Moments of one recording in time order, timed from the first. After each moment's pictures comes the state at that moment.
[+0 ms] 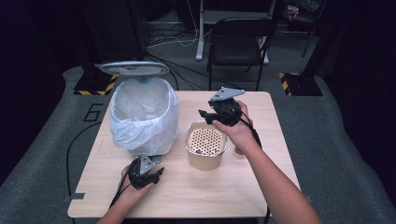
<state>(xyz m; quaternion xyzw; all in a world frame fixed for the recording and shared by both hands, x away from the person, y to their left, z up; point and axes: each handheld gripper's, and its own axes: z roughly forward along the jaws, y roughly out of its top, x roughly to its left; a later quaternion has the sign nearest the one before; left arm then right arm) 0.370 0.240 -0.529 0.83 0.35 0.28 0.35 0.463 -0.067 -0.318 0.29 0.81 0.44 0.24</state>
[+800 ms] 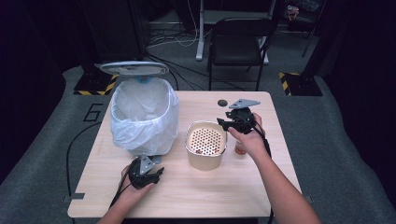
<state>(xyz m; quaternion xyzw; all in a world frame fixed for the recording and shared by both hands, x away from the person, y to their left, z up) 0.370 0.241 -0.529 0.83 0.35 0.27 0.35 0.477 -0.118 -0.374 0.38 0.80 0.41 0.22</state>
